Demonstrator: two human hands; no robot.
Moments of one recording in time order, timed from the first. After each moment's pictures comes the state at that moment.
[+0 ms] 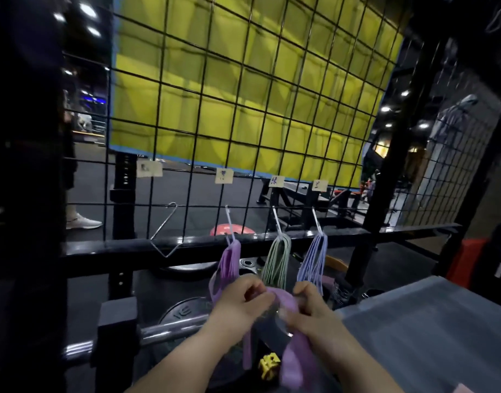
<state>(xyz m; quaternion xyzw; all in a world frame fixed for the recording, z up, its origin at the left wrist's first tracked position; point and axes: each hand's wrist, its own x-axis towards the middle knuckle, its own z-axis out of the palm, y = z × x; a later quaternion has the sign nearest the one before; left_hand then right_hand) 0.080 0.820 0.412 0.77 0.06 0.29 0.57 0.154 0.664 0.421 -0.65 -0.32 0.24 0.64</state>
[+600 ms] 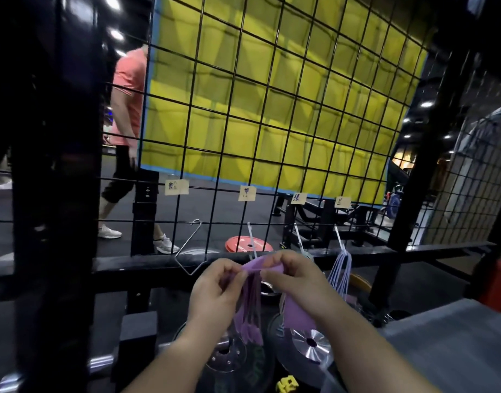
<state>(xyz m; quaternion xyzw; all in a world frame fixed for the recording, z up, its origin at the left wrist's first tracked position) 0.055 0.877 0.434 0.67 0.11 0.48 0.56 0.146 0.746 0.496 -0.66 -0.46 0.14 0.57</state>
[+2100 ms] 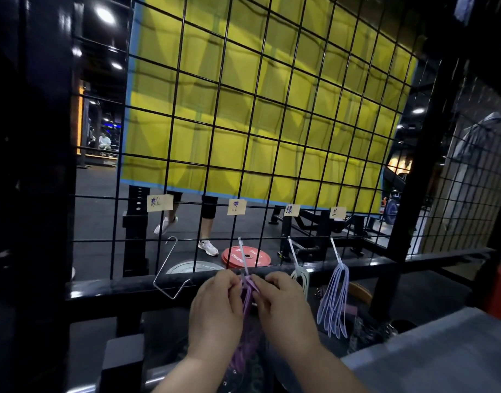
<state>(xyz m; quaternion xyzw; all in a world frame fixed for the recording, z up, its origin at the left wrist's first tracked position) 0.080 0.872 0.442 0.79 0.24 0.46 0.32 0.182 0.778 0.439 -0.82 -0.44 -0.25 0.27</state>
